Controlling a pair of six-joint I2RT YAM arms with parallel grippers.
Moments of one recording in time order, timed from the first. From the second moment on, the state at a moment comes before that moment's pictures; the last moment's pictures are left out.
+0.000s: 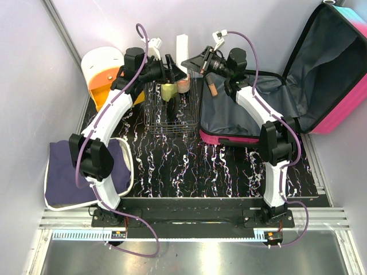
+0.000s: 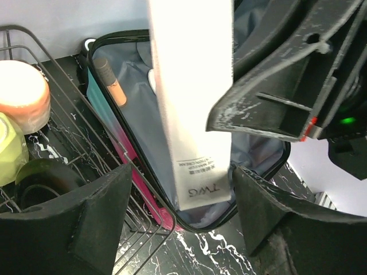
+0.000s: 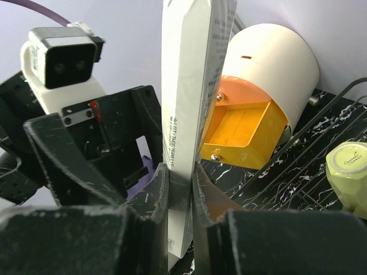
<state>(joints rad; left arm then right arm) -0.30 1.80 1.79 -0.24 0.56 -0.42 0.35 2.09 1.89 0.44 -0.77 0.87</state>
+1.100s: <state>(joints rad) 0.13 1.78 2.03 -1.16 0.46 0.31 0.30 2.08 1.89 0.34 -0.73 0.72</state>
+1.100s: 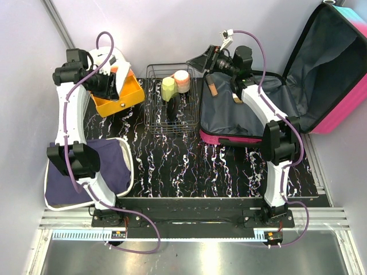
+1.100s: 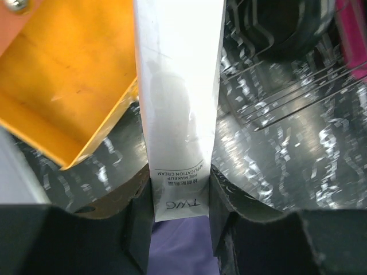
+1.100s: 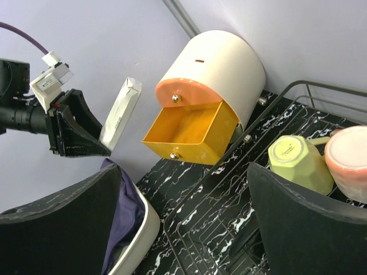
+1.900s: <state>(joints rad) 0.14 2.03 2.24 -1.25 -0.01 0.74 0.29 2.08 1.89 0.29 -0.78 0.69</state>
